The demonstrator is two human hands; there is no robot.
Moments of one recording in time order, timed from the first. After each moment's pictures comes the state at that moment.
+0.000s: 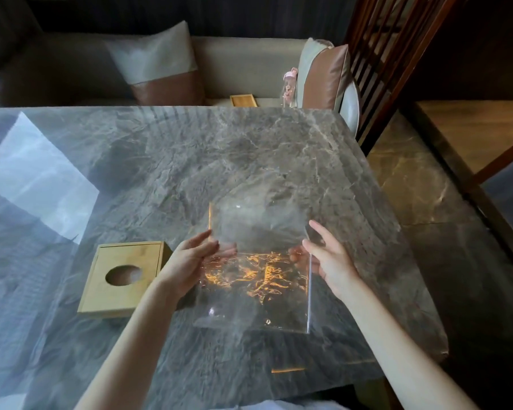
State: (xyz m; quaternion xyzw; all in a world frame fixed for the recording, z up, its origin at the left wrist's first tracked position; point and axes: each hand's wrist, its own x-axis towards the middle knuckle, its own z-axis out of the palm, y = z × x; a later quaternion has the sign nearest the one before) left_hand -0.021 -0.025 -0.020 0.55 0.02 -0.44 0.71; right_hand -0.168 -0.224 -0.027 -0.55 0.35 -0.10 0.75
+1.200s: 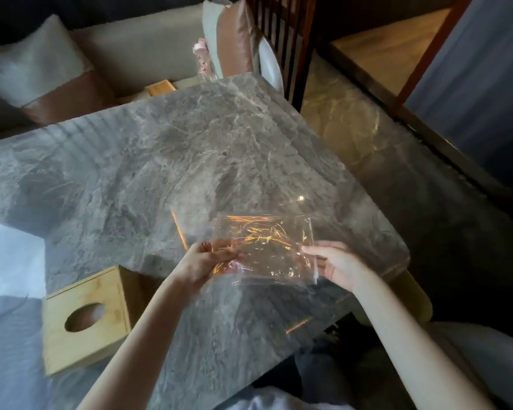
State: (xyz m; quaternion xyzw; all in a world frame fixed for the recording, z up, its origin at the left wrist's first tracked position) left_hand -0.047 -0.076 -0.050 0.60 -0.16 -0.60 0.51; right_hand -0.260 -0.220 -0.057 -0.38 0.52 -0.11 0.76
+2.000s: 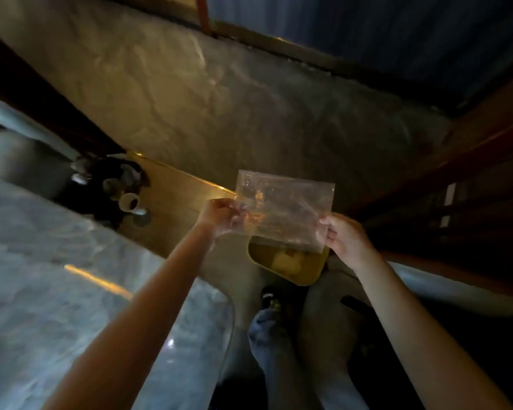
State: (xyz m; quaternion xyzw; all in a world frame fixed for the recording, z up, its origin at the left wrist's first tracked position) left_hand -0.357 -0.482 -0.168 0.65 -0.33 -0.65 0.20; right_hand -0.581 -0.419 -0.170 -0.05 0.68 -0.38 0.62
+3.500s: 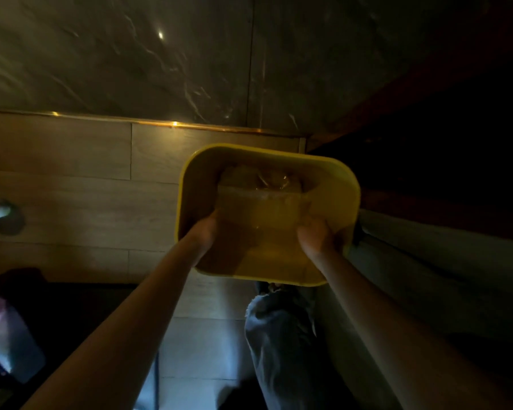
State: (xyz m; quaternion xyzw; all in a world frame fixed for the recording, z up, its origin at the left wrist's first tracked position) left_hand -0.436 -0.487 -0.587 0.70 -0.29 -0.64 -0.13; right_hand -0.598 -0.385 -0.607 -0.10 0.85 -0.08 0.50
